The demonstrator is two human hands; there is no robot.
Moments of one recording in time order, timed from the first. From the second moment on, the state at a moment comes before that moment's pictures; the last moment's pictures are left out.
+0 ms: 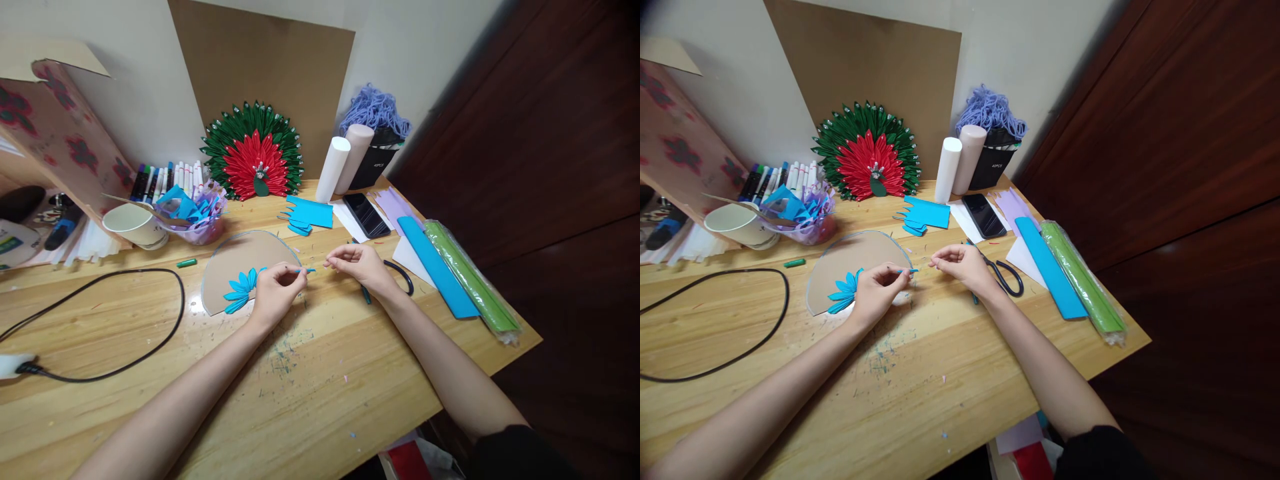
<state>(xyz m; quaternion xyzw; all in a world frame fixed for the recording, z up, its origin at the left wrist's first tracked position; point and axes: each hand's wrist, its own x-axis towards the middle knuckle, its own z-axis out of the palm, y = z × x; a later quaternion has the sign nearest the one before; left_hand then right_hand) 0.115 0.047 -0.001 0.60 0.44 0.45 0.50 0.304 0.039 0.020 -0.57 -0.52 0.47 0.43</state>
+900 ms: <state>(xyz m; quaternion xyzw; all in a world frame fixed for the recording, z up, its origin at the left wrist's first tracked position) 0.116 0.046 0.002 0.59 0.44 0.45 0.50 0.303 0.037 0.021 -0.59 -0.58 0.36 0.42</state>
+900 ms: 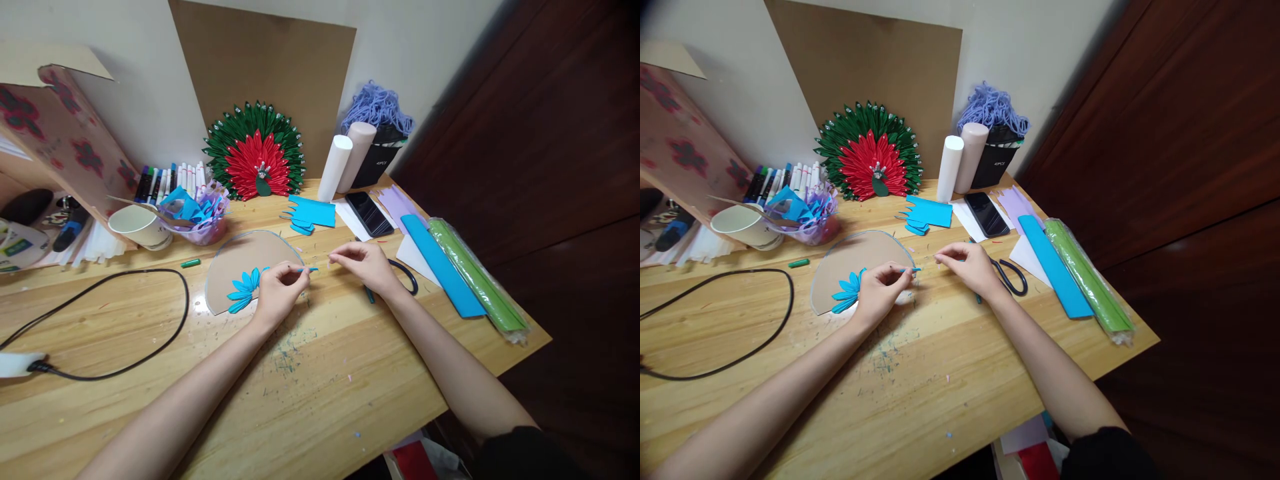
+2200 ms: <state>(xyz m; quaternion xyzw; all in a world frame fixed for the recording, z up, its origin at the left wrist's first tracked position) 0.116 0.046 -0.006 0.60 0.40 0.45 0.53 0.286 0.034 0.015 -0.56 -0.52 0.48 0.44</state>
